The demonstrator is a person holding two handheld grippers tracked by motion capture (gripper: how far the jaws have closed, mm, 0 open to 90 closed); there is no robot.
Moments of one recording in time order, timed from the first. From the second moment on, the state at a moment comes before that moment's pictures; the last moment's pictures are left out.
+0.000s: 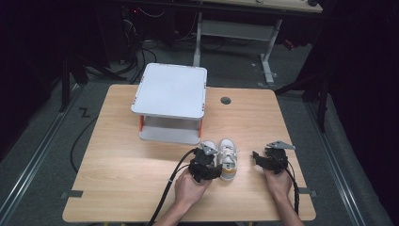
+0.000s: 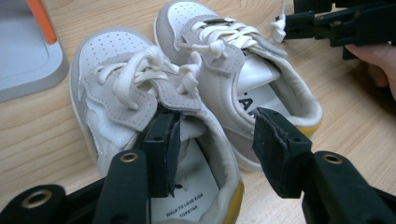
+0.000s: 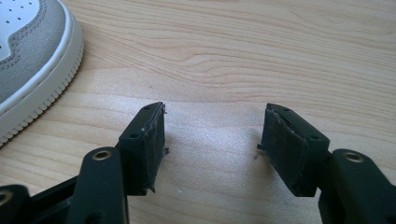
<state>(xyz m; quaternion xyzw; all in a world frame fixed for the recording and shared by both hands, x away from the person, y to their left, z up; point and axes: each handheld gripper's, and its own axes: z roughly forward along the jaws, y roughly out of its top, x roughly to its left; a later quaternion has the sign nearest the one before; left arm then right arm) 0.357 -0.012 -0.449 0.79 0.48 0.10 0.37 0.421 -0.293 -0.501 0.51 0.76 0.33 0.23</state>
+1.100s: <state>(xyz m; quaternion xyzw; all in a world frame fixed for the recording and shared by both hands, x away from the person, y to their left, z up) 0.373 -0.039 -0.452 0.80 0.48 0.13 0.34 0.420 -0.292 -0.501 0.51 0.76 0.33 0.23</state>
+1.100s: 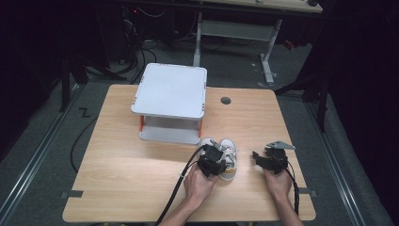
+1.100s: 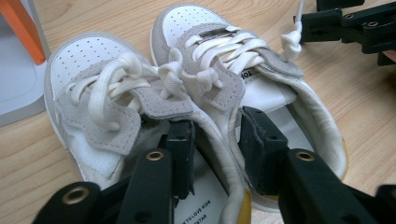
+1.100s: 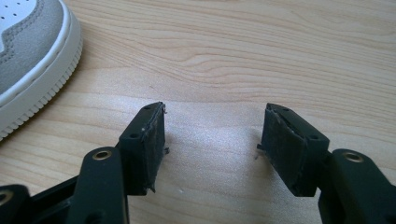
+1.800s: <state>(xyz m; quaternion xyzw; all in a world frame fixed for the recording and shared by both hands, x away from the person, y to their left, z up) 0.366 -0.021 -0.449 0.81 0.45 0.10 0.37 0.421 -0.292 -0.501 0.51 0.76 0.33 0.23</state>
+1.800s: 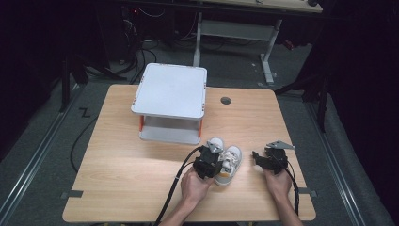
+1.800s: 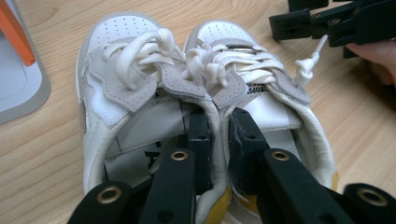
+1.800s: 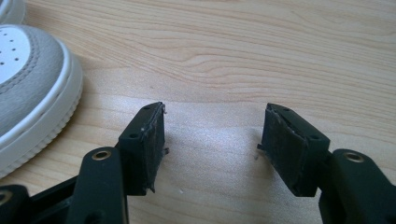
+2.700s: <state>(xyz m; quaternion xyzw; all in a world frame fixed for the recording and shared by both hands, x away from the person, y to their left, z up) 0.349 0.010 -0.425 0.81 0.41 0.10 0.41 0.421 -0.292 -0.501 0.51 0.76 0.33 0.23</state>
